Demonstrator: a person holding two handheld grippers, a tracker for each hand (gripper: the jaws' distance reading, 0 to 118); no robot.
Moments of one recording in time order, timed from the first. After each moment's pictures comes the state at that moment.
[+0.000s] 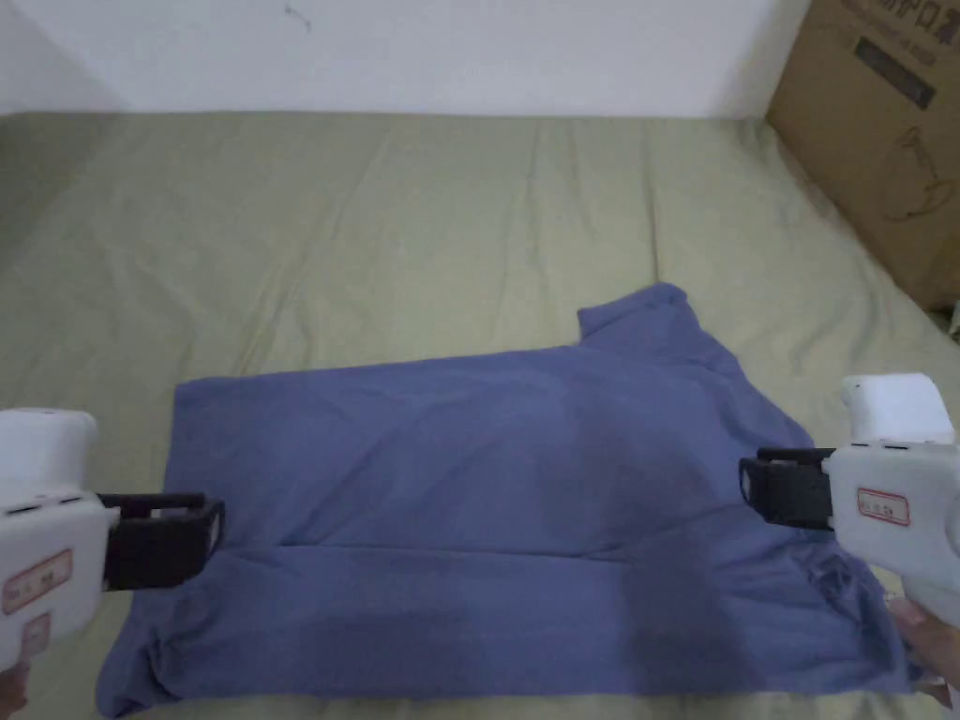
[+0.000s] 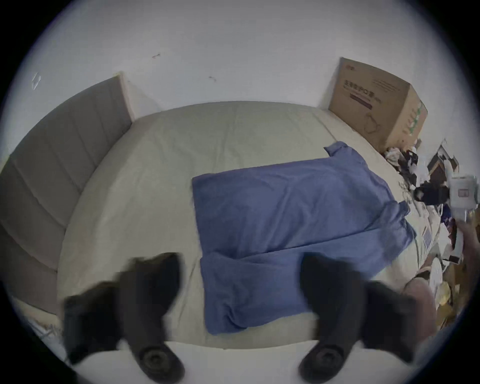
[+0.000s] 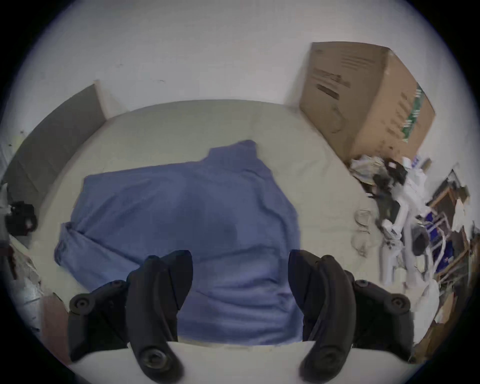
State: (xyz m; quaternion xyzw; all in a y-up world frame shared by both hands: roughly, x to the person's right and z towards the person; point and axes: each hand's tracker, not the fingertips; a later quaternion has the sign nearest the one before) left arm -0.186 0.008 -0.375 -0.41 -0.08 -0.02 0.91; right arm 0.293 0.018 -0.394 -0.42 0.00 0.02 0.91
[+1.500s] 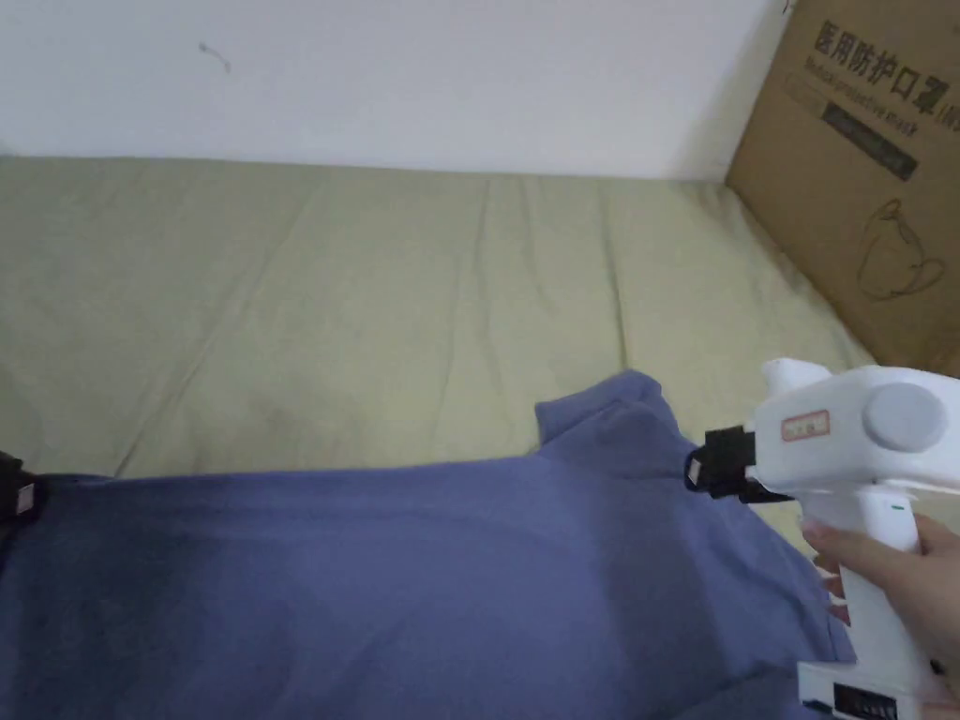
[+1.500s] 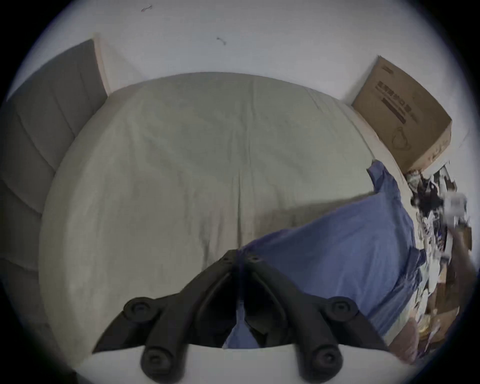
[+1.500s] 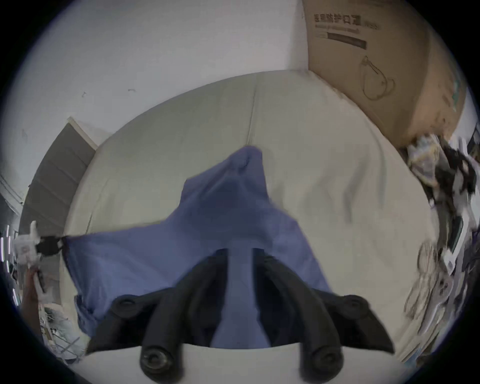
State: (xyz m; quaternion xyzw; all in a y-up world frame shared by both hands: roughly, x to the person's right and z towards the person) left arm -0.230 -0.017 -0.610 -0.49 -0.09 0.02 0.87; right arm 0.369 -0.039 -0.632 -0.49 0.01 -0.11 0.87
